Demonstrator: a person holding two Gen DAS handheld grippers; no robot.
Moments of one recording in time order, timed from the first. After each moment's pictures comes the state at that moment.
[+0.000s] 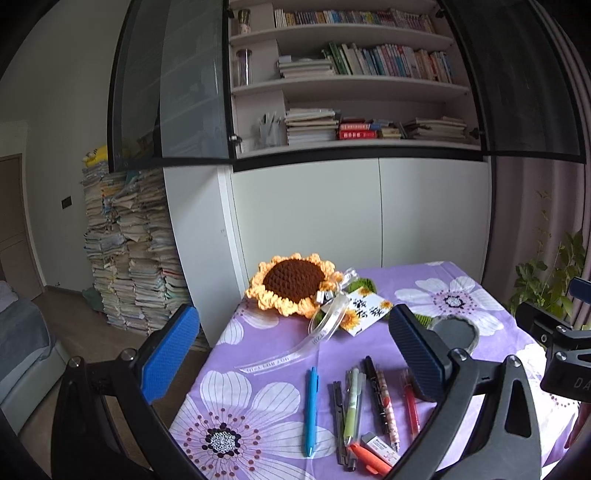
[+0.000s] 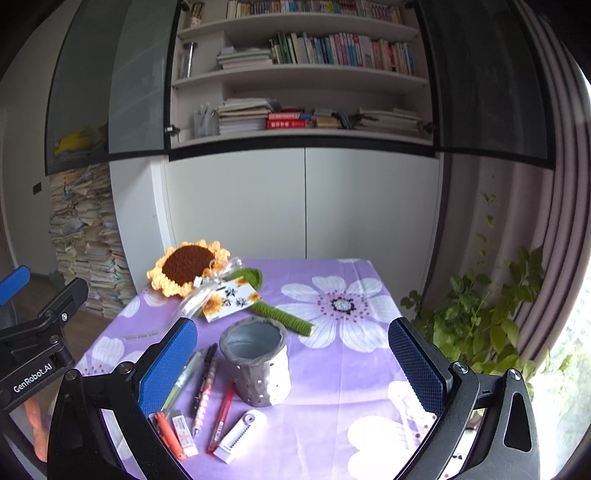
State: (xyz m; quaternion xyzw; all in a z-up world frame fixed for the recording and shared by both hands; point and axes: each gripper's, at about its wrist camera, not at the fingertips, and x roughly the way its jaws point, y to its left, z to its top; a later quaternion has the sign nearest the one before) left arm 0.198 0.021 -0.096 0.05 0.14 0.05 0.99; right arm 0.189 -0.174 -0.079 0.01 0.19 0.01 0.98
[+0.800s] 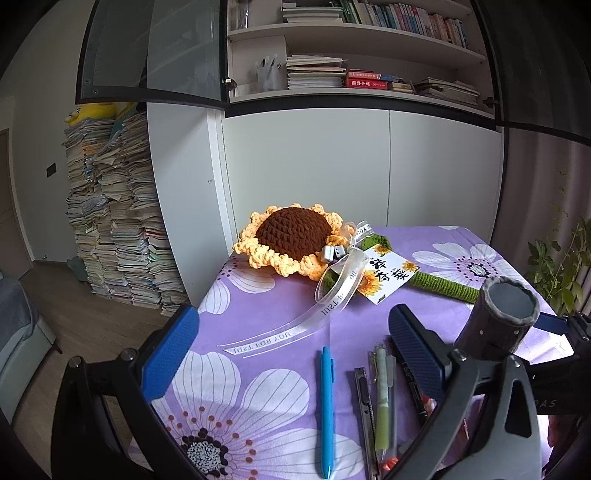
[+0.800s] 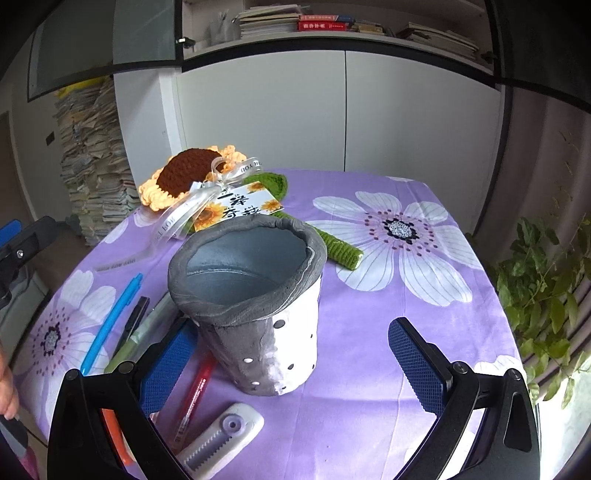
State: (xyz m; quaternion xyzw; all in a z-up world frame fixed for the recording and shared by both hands) left arm 0.264 0.049 -0.150 0.03 0.21 0.03 0.98; right arm 0.291 -0.162 -0.181 -0.01 0.32 0.09 0.94
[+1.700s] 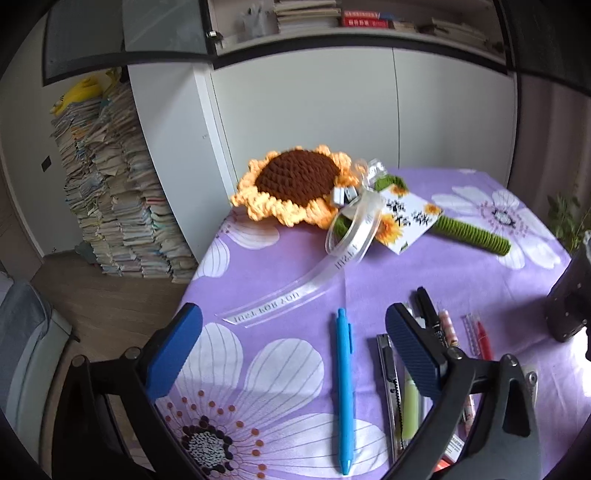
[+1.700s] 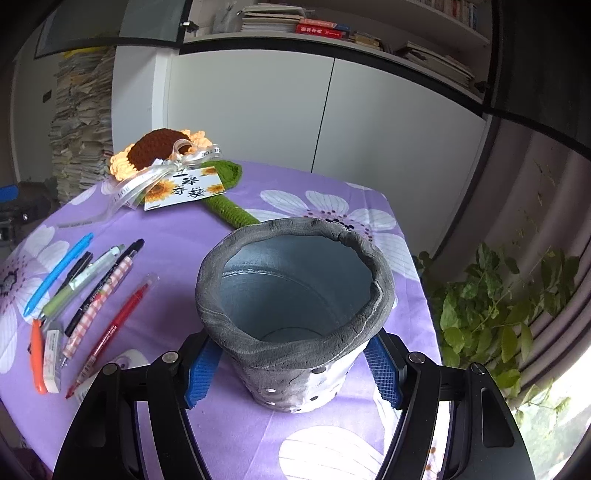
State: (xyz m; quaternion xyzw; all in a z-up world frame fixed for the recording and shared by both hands) left arm 0.302 0.045 -0.178 0.06 0.32 0.05 0.94; right arm 0.280 -0.218 -0.183 -0.10 0.31 0.05 0.95
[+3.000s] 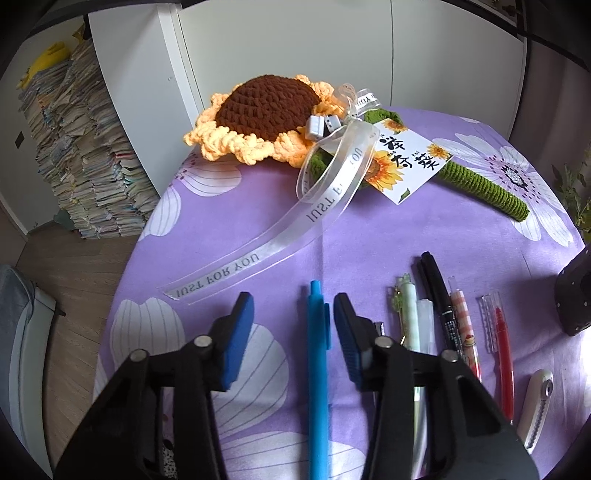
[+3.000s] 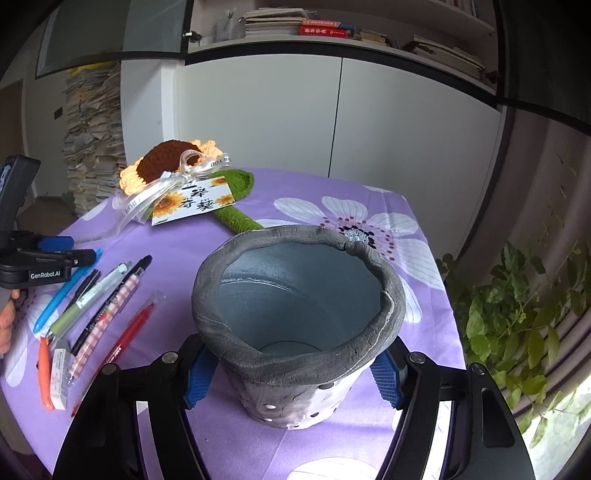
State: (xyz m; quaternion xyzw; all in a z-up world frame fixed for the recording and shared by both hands) left arm 0.352 0.037 -0.218 0.05 0.43 0.03 0.90; right arm 0.298 -0.218 -0.188 -0.07 0.30 0.09 0.95
